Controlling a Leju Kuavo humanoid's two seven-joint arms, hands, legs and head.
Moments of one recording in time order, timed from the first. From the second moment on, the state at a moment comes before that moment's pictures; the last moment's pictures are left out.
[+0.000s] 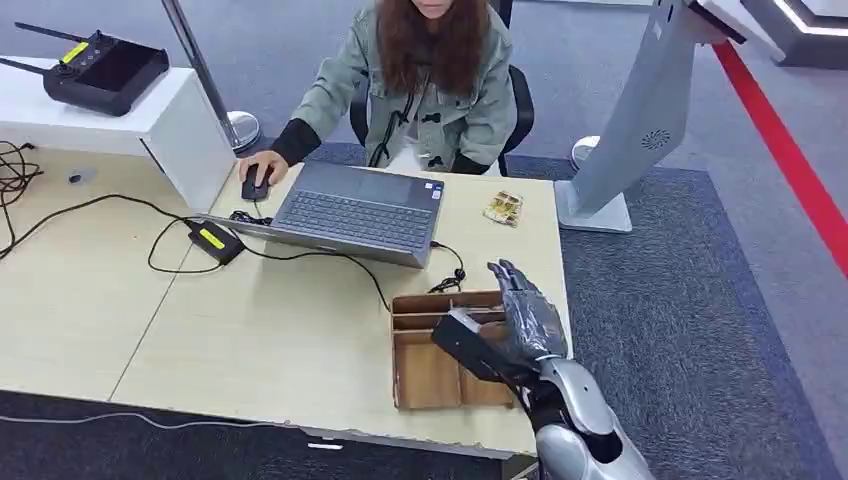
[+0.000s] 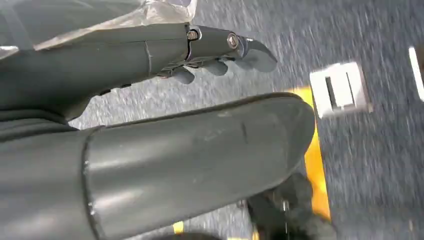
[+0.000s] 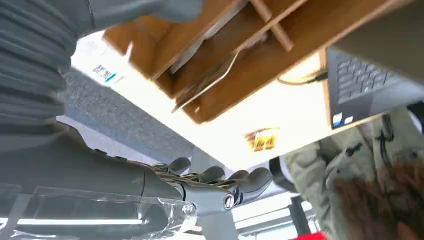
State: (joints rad) left arm -0.17 -0.22 1.38 -0.09 -1.52 -0.05 -0.37; right arm -0.21 -0.16 0.52 -1.38 0.83 0.05 0.33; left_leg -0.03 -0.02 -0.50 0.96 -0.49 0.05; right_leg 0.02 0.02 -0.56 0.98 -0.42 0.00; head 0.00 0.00
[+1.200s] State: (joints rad) left arm -0.19 -0.26 1.33 -0.10 -1.52 -0.07 -0.35; right arm -0.19 -0.16 0.52 -1.34 0.86 0.00 0.34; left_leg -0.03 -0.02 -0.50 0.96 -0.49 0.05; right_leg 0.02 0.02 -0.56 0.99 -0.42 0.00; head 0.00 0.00
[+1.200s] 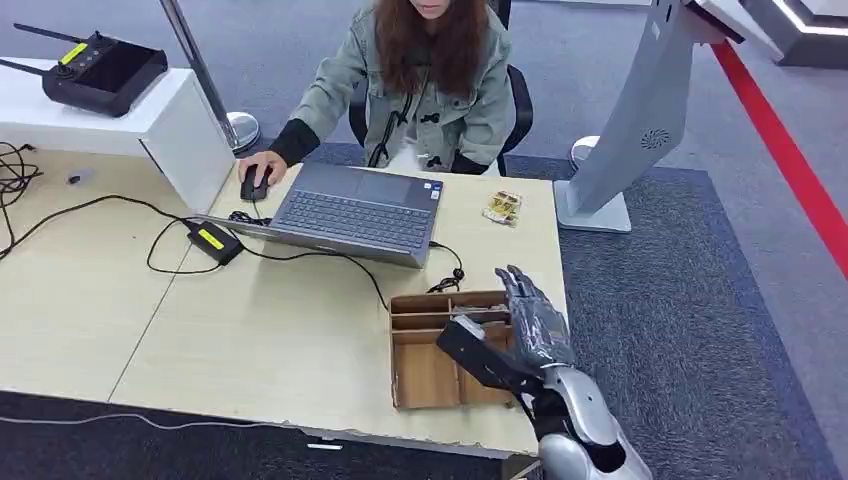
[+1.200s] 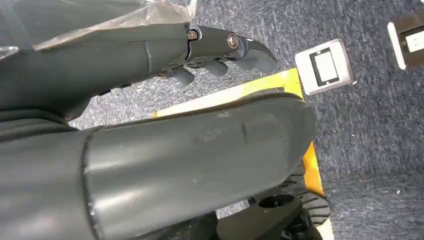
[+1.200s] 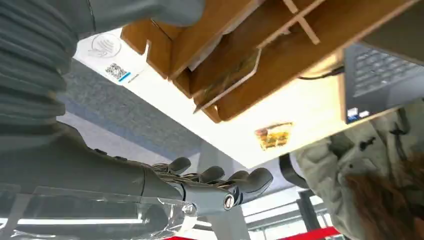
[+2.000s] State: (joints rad) left arm -0.19 -0.27 1.29 -0.10 -1.52 -0.08 -0.33; right arm -0.23 -0.12 0.48 -1.14 0.88 -0.03 0.32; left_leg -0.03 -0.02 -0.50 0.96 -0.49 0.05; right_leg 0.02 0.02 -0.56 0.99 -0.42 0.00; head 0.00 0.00
